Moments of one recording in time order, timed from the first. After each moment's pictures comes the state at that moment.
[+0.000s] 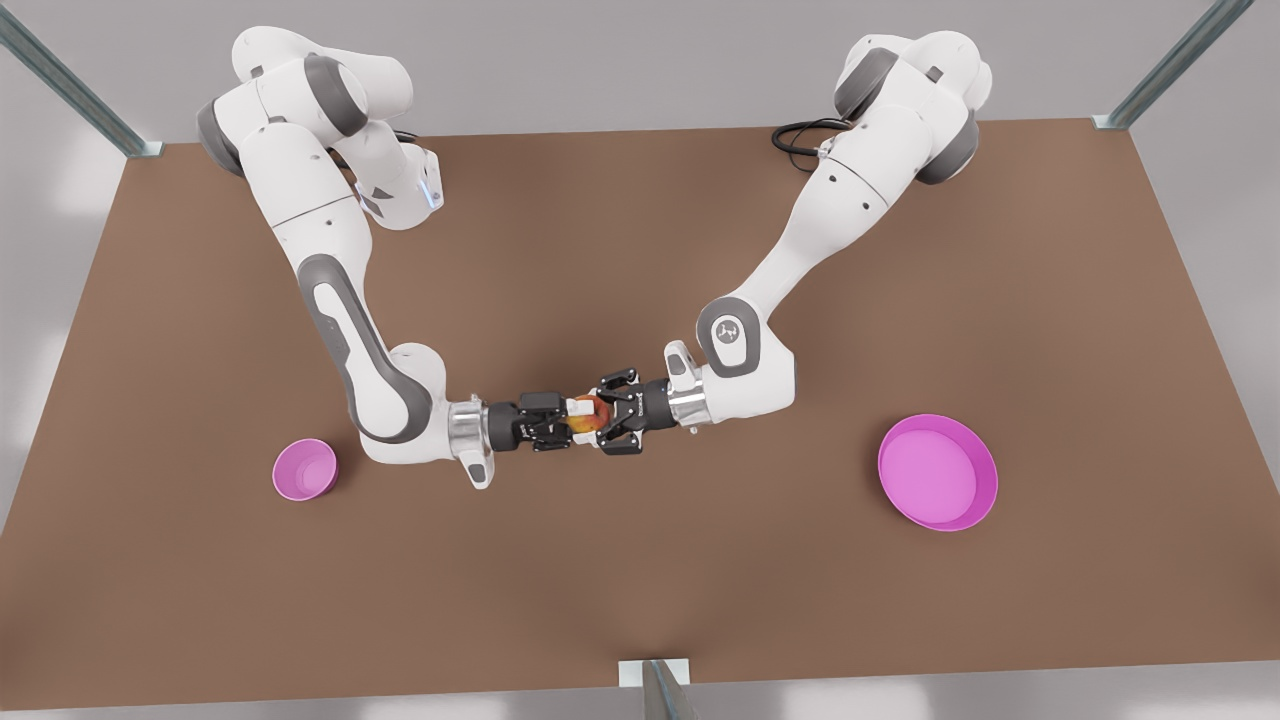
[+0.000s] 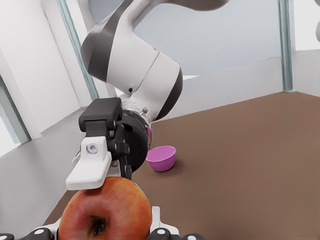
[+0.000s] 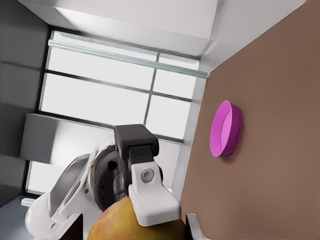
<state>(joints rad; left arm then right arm) -0.38 0.80 -0.41 -1.36 -1.44 2.50 2.31 0.12 0.65 0.25 -1.66 1.63 1.88 -0.95</state>
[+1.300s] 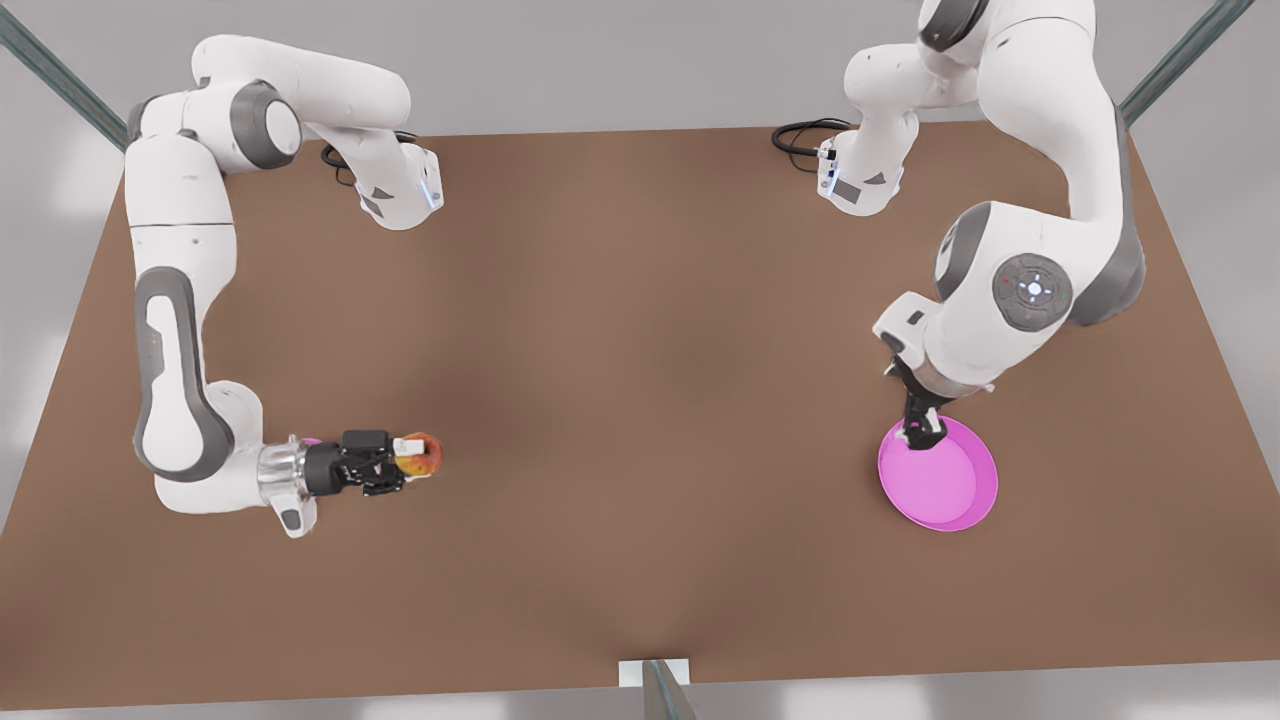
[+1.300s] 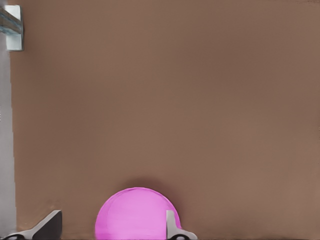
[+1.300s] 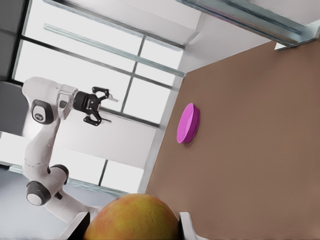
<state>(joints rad) 0.03 0.36 -0.37 -1.30 0.16 1.63 1.19 -0.24 0.71 0.18 -1.46 1.22 1.54 -0.89</state>
